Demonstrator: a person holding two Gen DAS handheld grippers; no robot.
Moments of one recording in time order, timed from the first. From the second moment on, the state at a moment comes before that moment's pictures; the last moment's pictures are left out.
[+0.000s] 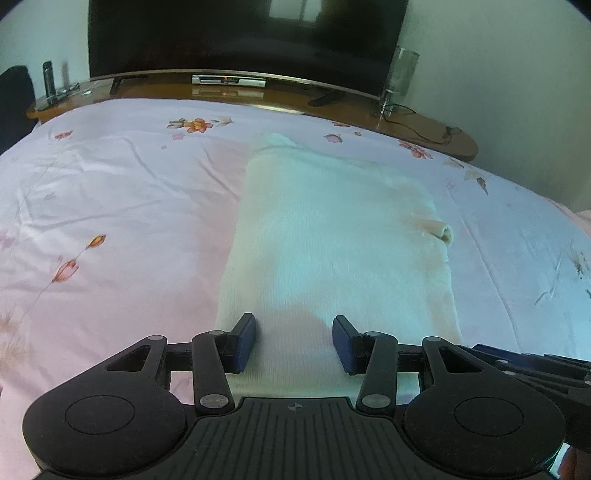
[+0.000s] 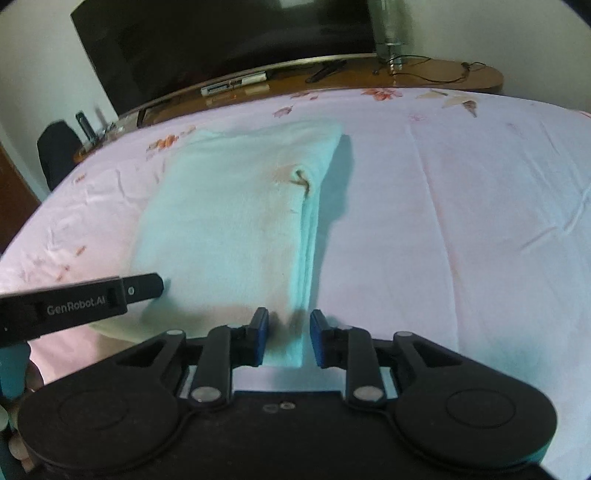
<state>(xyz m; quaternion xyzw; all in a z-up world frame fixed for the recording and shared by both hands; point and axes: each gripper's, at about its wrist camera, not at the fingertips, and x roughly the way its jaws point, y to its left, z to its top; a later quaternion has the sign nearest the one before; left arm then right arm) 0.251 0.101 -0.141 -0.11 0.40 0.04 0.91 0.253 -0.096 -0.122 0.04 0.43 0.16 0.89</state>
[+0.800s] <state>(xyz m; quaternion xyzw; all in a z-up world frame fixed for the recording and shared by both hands) 0.215 0.080 -0.115 -0.06 0.39 0.05 0.92 0.224 -0.105 -0.107 0.08 0.43 0.14 0.89</state>
